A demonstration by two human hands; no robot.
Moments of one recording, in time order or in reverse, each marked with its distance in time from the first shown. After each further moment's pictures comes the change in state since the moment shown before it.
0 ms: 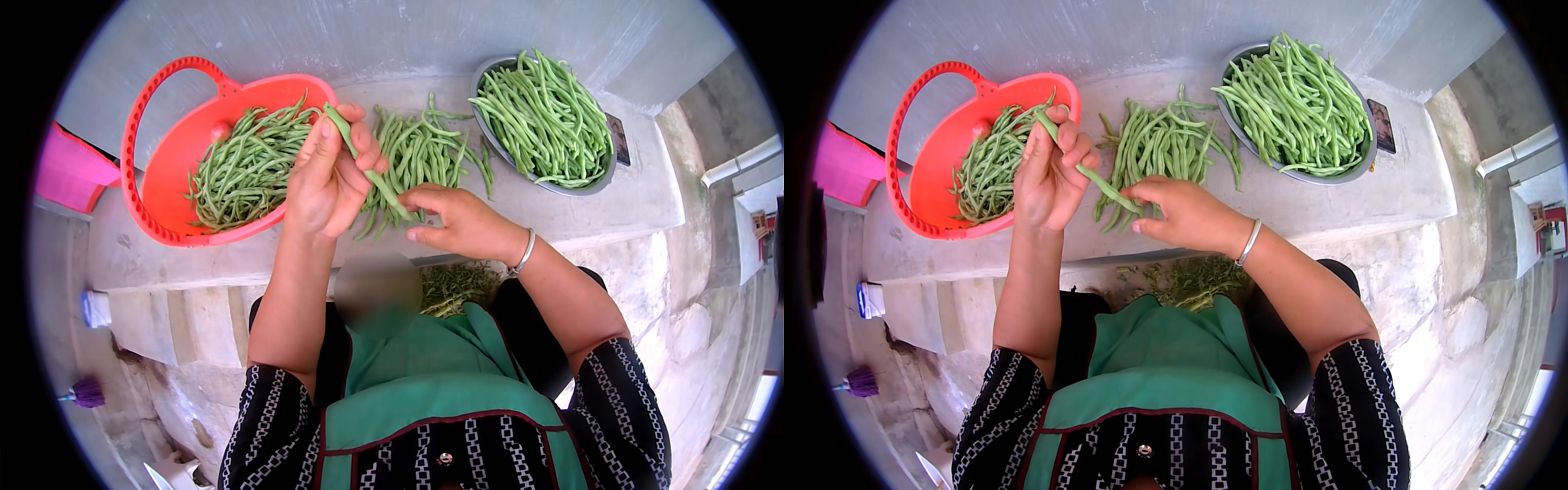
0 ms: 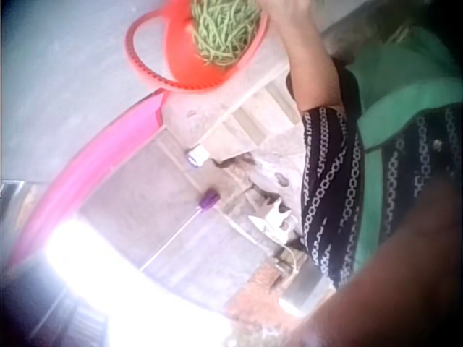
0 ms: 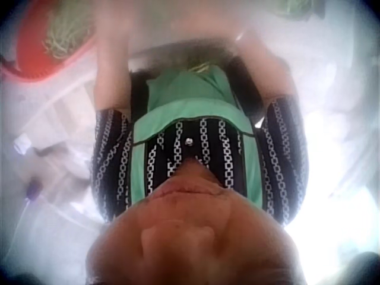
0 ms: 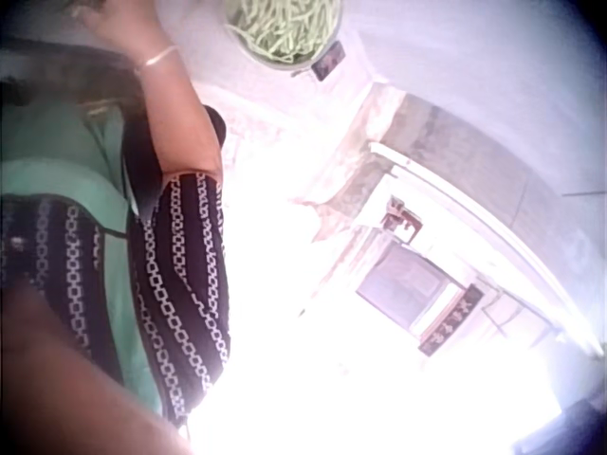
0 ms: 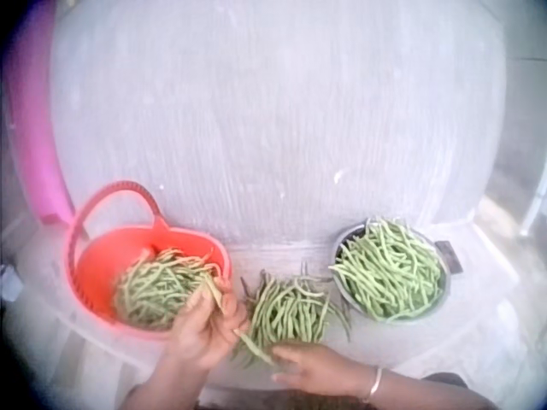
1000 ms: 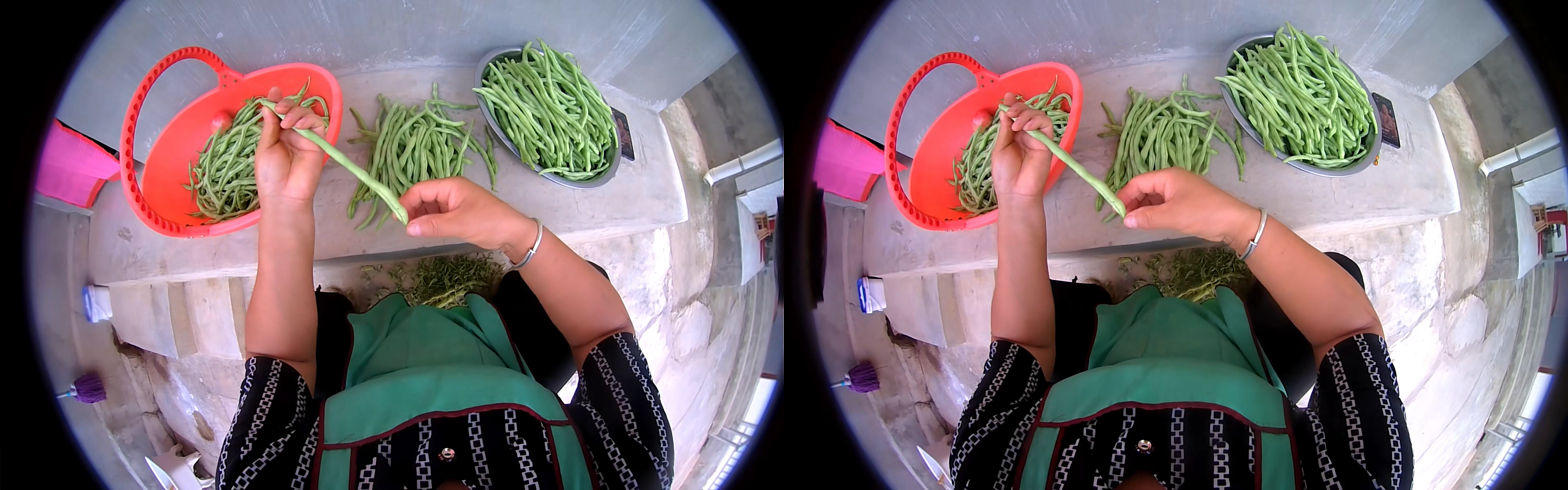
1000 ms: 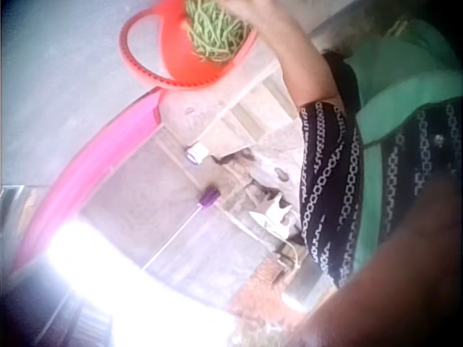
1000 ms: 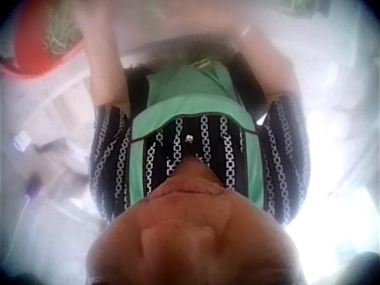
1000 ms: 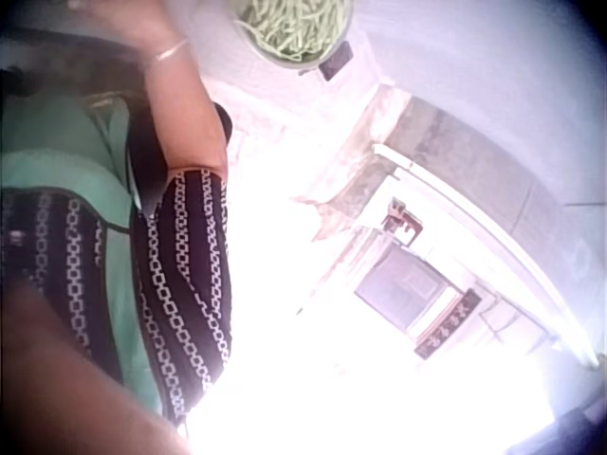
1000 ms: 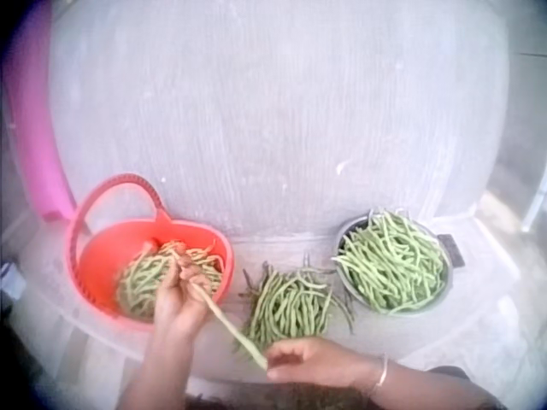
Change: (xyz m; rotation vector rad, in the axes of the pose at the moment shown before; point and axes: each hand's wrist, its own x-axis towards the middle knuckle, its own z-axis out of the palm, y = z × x) left_hand 0.007 0.033 -0.049 -0.491 0.234 0.237; right_hand 0.003 -0.003 0.002 0.743 -0.174 0.188
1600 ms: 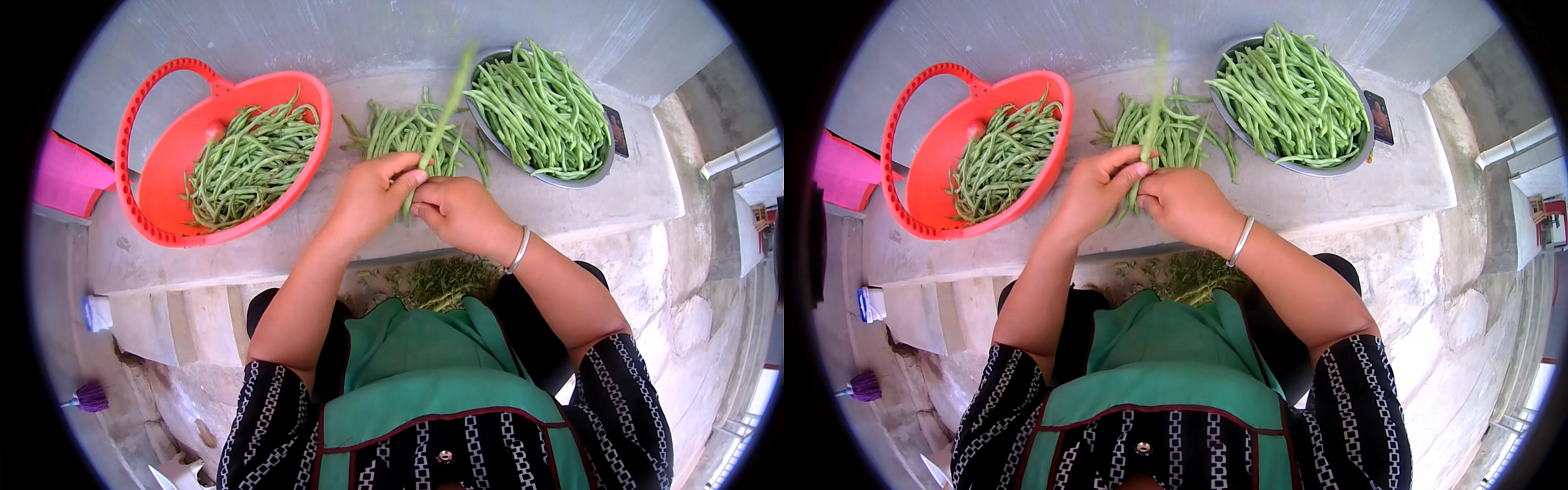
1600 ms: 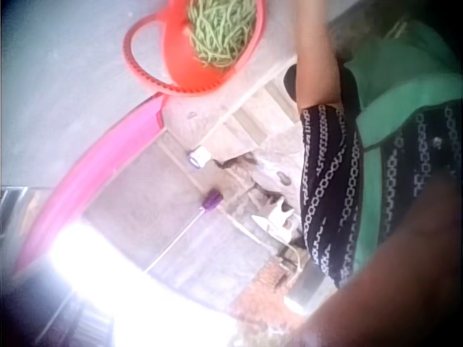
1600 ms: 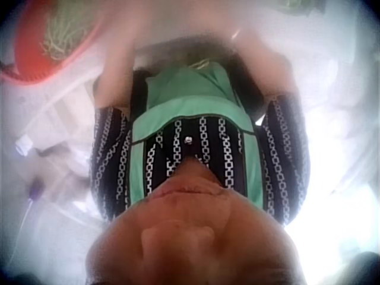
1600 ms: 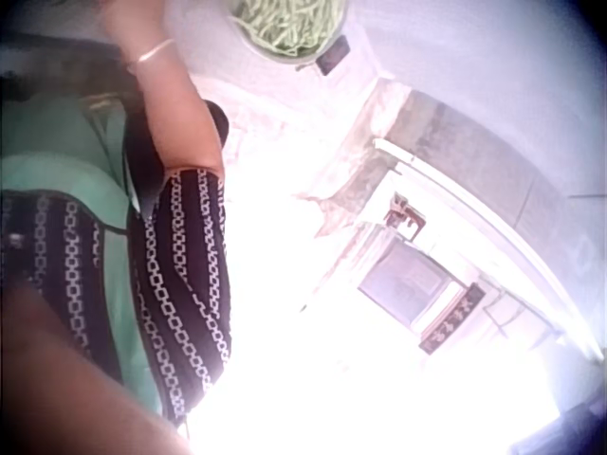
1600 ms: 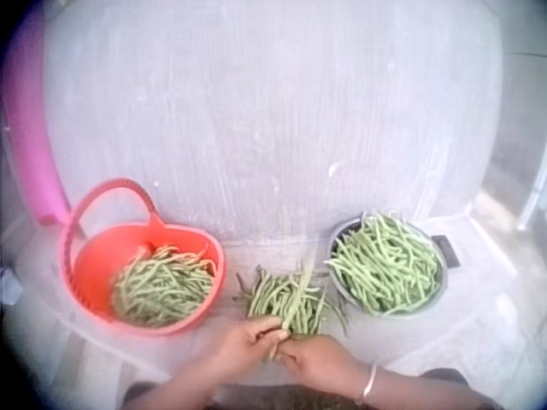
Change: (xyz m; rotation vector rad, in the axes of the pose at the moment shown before) left_hand -0.037 -0.083 0.001 1.842 -0.271 -0.282; right_hand -0.004 0.017 -0.007 -1.025 0.439 -0.321
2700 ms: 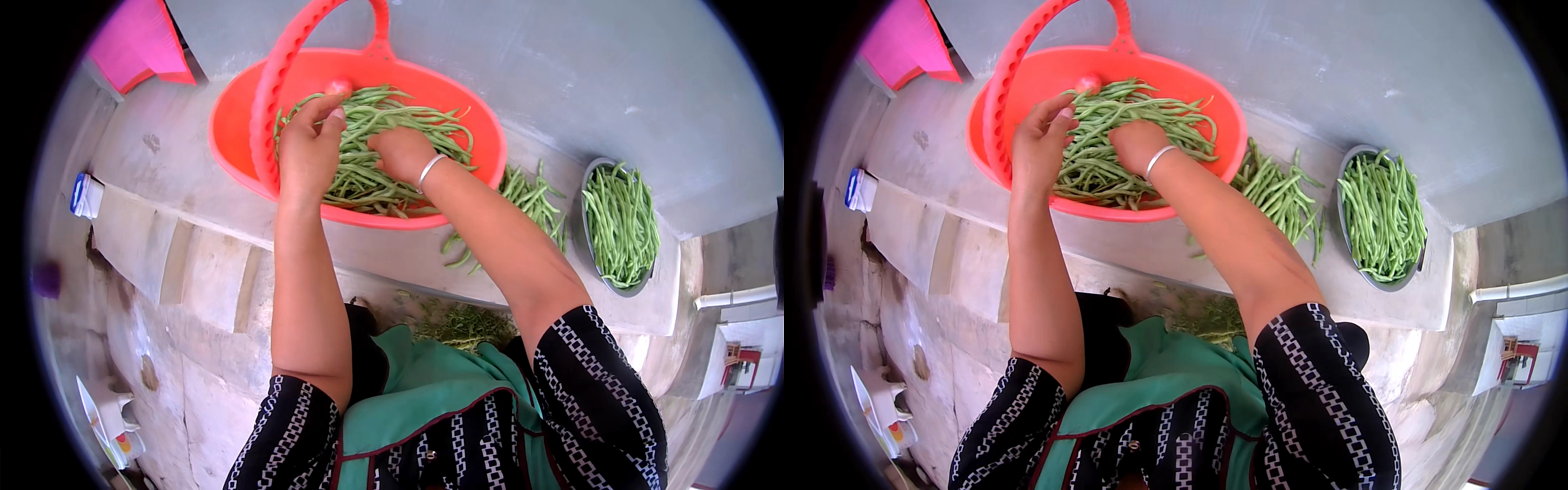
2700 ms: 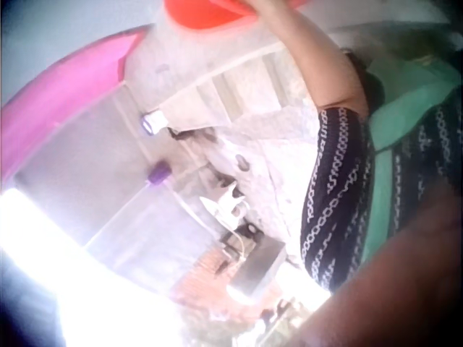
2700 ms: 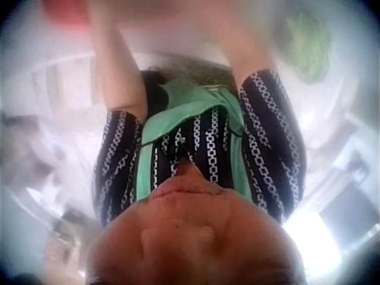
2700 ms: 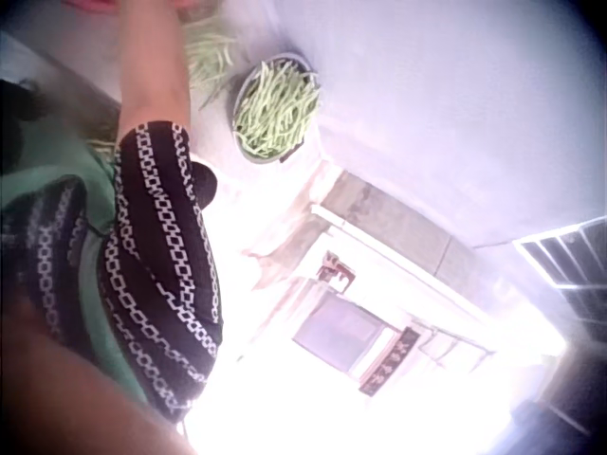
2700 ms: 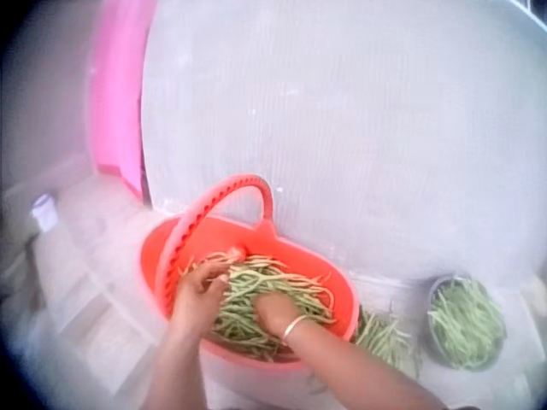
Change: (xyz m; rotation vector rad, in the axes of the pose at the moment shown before) left_hand -0.071 -0.068 -0.243 -0.011 0.850 -0.183; right_hand 0.267 -0.062 0.192 -0.444 -0.418 -0.175
